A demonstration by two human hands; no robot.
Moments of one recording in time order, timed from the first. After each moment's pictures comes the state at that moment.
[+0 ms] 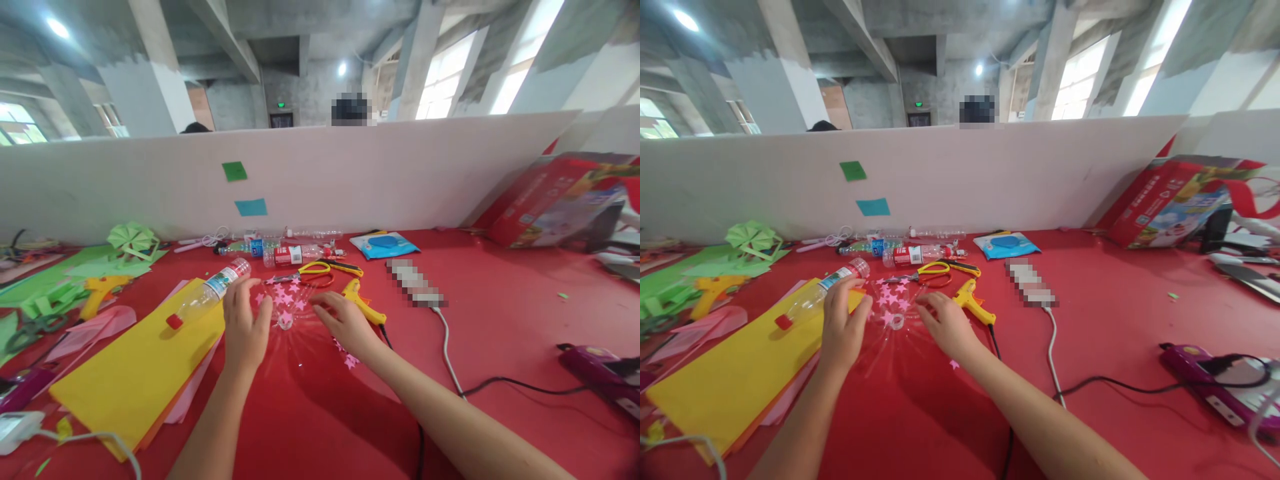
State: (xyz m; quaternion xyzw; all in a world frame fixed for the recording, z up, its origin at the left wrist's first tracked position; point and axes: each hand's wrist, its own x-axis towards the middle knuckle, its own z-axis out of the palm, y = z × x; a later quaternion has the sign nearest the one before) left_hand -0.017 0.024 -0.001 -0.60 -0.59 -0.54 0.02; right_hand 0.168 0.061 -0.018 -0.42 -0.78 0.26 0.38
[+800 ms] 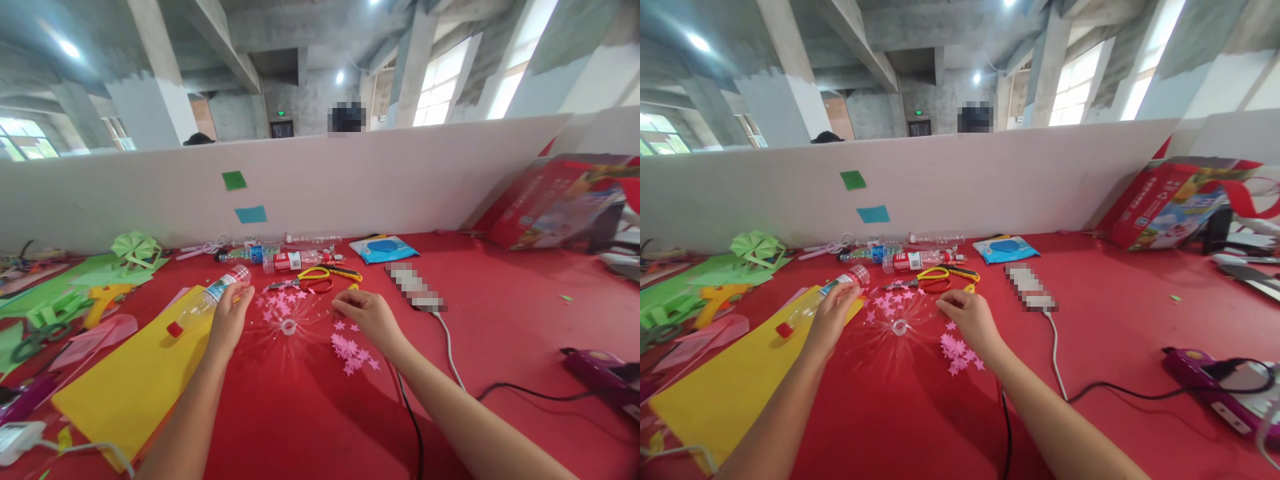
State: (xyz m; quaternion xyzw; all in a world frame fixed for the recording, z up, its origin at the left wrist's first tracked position) left_hand -0.055 0.056 -0.003 -0.48 -0.61 -0.59 -0.22; right_hand 0.199 0.068 -0.002 -0.47 -0.69 0.34 0.43
